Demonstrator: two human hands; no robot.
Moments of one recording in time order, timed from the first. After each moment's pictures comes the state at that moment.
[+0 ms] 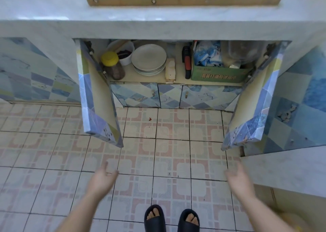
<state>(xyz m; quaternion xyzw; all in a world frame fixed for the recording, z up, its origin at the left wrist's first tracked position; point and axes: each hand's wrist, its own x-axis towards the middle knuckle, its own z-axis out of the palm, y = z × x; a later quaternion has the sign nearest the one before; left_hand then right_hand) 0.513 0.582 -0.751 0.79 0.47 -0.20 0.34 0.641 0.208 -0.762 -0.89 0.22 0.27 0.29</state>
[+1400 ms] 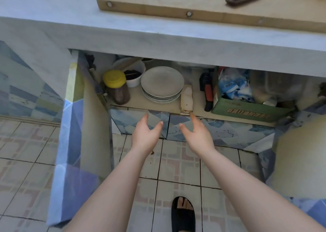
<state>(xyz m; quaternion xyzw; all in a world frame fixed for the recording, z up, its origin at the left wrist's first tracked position) 0.809 0.630 -0.803 0.79 0.34 0.04 0.50 0.873 0.478 -0.802 -0.93 -0.08 0.14 0.34</state>
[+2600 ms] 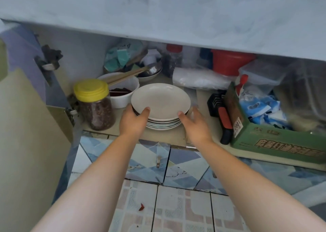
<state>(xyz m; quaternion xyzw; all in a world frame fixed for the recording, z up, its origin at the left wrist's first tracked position) 0.981 0.720 -0.918 0.73 0.32 0.23 0.55 1.049 0.551 -0.927 -0.87 -0.11 0.03 0.49</state>
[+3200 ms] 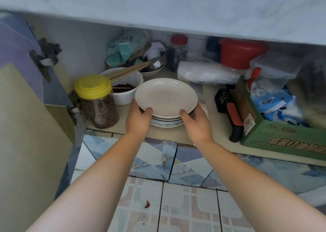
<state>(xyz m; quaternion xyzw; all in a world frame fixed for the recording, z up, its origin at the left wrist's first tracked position) 0.992 0.729 -0.936 0.75 0.30 0.21 0.55 1.049 0.571 -0.939 -0.85 -0.10 0.02 0.52</state>
